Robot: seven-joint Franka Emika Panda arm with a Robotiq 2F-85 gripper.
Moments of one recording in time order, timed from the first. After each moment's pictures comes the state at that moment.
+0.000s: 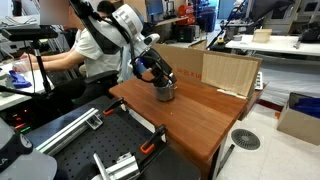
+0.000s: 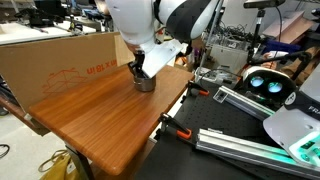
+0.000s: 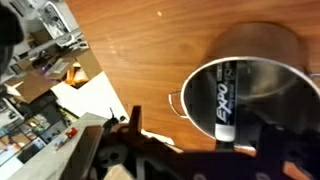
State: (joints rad) arm 0.20 0.36 0.00 -2.31 -1.23 2.35 1.47
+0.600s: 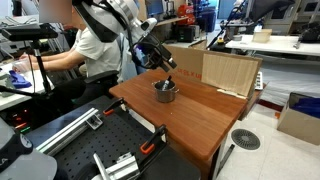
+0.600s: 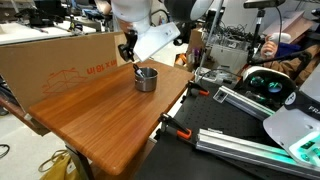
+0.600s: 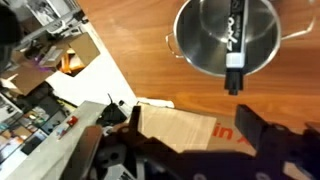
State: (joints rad) arm 0.20 0.25 0.02 -2.31 -1.23 2.35 1.48
